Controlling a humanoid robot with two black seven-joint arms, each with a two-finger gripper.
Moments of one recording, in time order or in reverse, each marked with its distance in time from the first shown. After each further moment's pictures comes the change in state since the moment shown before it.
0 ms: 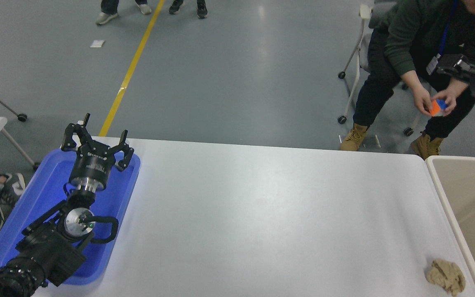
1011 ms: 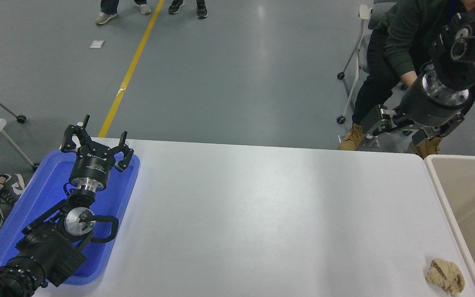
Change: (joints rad) left arm 0.002 0.000 0.000 0.000 -0.001 0.001 0.000; right arm 0.497 0.146 -0.330 0.586 0.001 0.494 -0.001
